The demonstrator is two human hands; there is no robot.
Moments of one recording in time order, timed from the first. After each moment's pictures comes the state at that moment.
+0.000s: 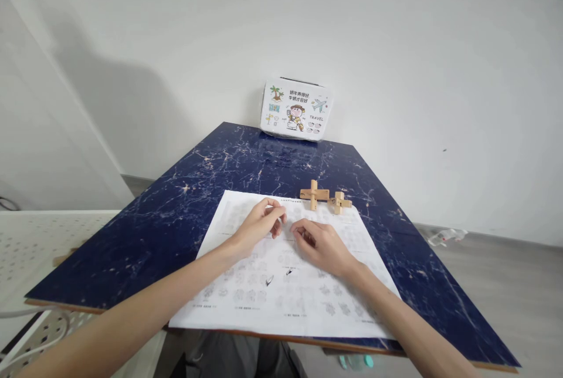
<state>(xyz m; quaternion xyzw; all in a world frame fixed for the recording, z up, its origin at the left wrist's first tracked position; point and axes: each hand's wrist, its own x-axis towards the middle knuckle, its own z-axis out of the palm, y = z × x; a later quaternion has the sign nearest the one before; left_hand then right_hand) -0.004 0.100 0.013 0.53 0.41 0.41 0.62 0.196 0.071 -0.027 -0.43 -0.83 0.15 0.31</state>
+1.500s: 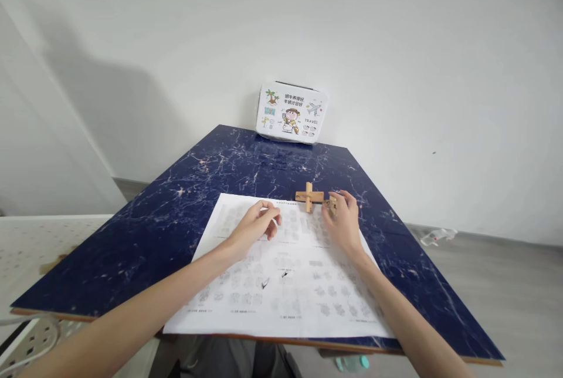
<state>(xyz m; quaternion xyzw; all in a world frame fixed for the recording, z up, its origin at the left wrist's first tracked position) -0.005 0.105 0.010 0.51 0.42 0.41 0.63 0.251 0.121 -0.057 -0.64 -0.63 -0.04 0.44</state>
